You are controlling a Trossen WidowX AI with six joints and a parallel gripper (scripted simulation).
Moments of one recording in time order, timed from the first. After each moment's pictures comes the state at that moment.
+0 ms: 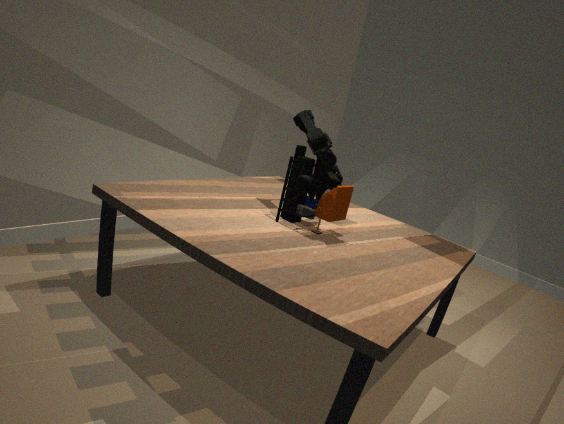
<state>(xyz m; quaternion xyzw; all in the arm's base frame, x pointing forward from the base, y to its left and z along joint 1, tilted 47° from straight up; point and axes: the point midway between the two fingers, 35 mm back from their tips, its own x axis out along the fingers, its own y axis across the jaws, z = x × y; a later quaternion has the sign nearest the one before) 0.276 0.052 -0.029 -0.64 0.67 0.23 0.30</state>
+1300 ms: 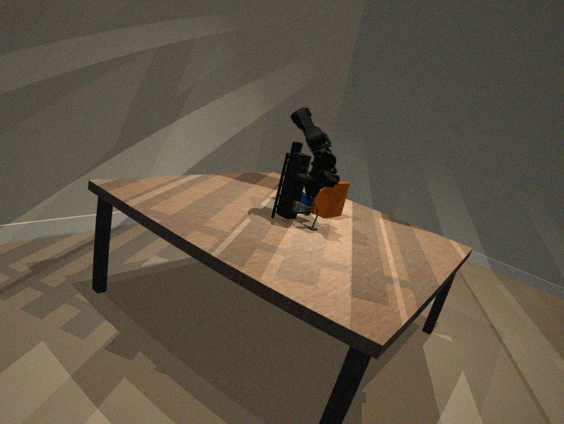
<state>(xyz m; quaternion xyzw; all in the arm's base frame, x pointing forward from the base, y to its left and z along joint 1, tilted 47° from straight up) 0.278 0.052 -0.037 -0.64 0.68 0.21 0.27</state>
